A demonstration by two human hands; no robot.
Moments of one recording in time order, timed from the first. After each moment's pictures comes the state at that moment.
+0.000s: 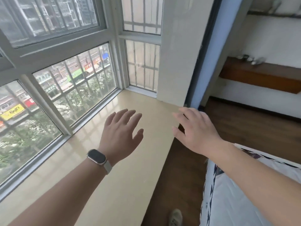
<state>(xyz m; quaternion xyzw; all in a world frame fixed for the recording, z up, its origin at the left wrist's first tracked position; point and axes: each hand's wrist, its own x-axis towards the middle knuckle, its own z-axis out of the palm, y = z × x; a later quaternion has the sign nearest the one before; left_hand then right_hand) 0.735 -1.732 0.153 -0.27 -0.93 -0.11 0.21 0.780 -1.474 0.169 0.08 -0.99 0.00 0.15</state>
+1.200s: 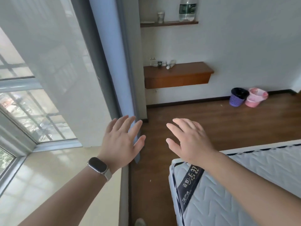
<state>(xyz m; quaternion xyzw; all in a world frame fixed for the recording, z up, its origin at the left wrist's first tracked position) 0.527 -1.316 0.176 -0.53 -0.81 -0.11 0.22 0.694 -1.130 0.156 -0.16 -0.95 -0.03 0.25</state>
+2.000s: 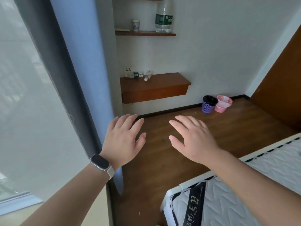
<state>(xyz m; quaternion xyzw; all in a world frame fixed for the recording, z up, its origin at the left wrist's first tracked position) 0.311 -1.149 0.175 -0.61 -0.73 -0.20 0.22 0.527 -1.016 0.201 -0.28 -0.94 -0.07 0.17</state>
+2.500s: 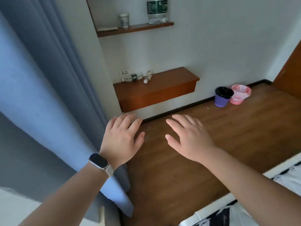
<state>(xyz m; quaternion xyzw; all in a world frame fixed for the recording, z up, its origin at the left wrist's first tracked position) 0.241 -0.952 0.174 -0.62 -0.75 -0.11 0.21 0.447 -0.819 0.161 -0.30 -0.94 -0.01 0.18</state>
